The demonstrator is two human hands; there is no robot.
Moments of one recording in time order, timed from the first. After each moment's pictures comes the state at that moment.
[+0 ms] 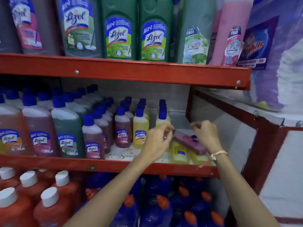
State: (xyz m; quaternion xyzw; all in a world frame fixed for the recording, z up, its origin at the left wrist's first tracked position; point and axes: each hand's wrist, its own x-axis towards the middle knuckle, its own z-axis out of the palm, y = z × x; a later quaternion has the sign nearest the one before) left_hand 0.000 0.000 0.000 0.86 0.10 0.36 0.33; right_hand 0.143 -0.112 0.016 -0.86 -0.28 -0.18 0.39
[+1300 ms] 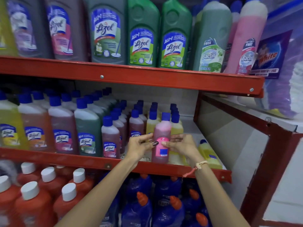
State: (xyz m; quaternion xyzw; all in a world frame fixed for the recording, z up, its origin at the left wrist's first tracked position) left_hand -0.050 0.077 -0.035 0.66 0.17 0.34 0.65; right_hand 0.067 -0.049 -0.009 -0.72 -0.26 0.18 0.62
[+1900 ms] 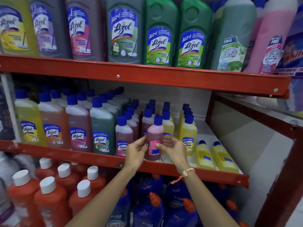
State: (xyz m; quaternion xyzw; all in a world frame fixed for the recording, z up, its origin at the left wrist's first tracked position) left_hand -0.078 0.114 -0.067 0.68 0.24 0.39 0.57; right_hand 0.036 0.016 -0.049 -0.71 -0.33 0.07 0.62
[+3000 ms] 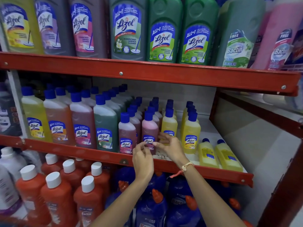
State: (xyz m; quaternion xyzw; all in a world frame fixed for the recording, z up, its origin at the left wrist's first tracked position) left_hand -0.085 0.061 -0.070 0.63 0.37 0.47 0.49; right_hand 0.030 0.028 -0.047 -0.74 -0.42 0.12 0.52
